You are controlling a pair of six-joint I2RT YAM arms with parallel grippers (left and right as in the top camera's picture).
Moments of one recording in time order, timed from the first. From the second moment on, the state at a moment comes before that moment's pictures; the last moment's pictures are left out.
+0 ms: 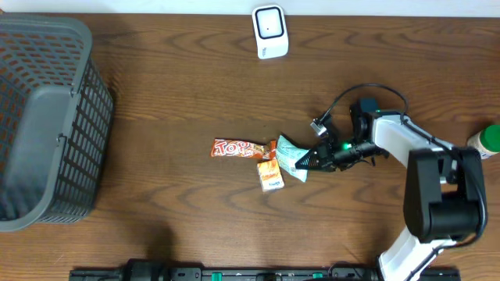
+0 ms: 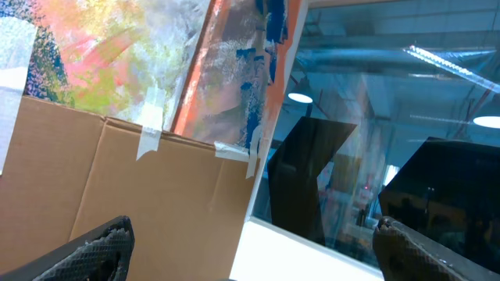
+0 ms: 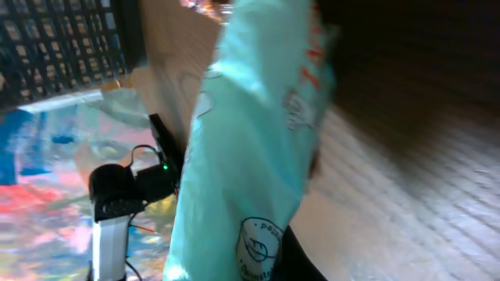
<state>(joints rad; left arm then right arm) -0.08 0.29 1.41 -0.50 -0.63 0.09 0.07 1.90 1.03 -0.88 -1.02 -0.16</state>
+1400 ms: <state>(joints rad) -0.08 0.29 1.41 -0.50 -0.63 0.09 0.00 1.69 1.14 -0.83 -0.66 -0.09</state>
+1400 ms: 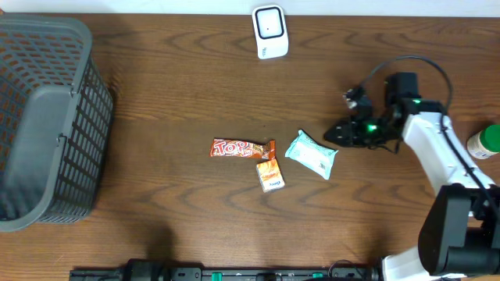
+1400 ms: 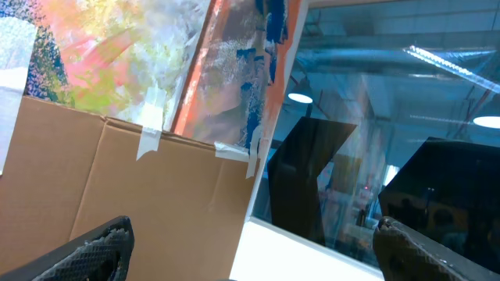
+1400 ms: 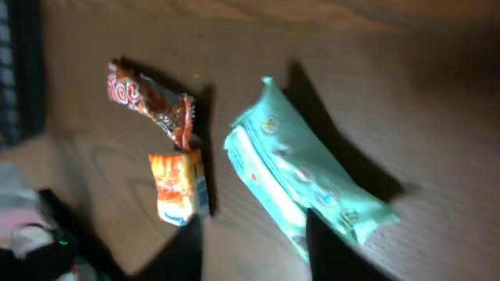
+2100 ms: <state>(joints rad) -0.08 0.29 1.41 -0.50 -0.63 0.09 0.22 1.69 1.14 -0.81 -0.34 0.06</state>
